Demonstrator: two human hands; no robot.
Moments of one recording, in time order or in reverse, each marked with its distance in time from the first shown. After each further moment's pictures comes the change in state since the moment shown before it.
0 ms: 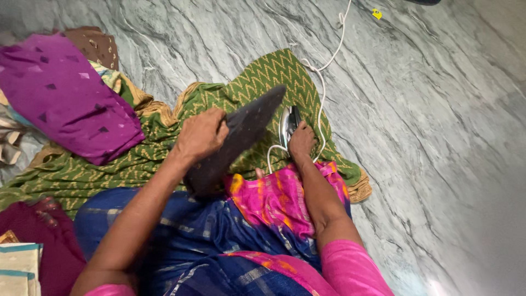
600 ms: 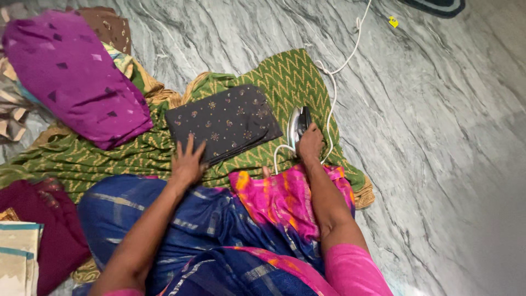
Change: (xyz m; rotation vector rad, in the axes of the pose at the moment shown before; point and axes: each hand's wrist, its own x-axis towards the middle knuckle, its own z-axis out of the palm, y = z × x) left_hand -0.114 -0.131 0.148 0.203 -0.272 -0.440; right_hand -0.008 -0.010 -0.034 0.103 -0.079 -0.032
